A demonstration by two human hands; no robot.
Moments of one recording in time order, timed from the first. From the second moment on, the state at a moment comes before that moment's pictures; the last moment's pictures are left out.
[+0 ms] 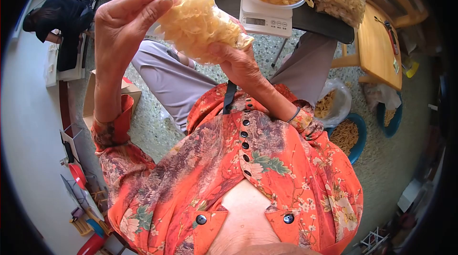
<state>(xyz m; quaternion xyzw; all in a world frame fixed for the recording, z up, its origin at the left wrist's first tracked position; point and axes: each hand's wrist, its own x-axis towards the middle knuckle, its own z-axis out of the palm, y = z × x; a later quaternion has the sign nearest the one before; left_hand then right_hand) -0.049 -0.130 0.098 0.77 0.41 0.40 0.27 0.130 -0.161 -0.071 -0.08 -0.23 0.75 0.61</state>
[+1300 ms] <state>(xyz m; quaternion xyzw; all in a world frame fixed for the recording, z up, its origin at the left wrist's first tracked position) 0.116 -0.080 0.129 0.85 0.21 0.30 0.39 0.294 -0.150 0.030 -0.33 -0.54 0.52 0.57</state>
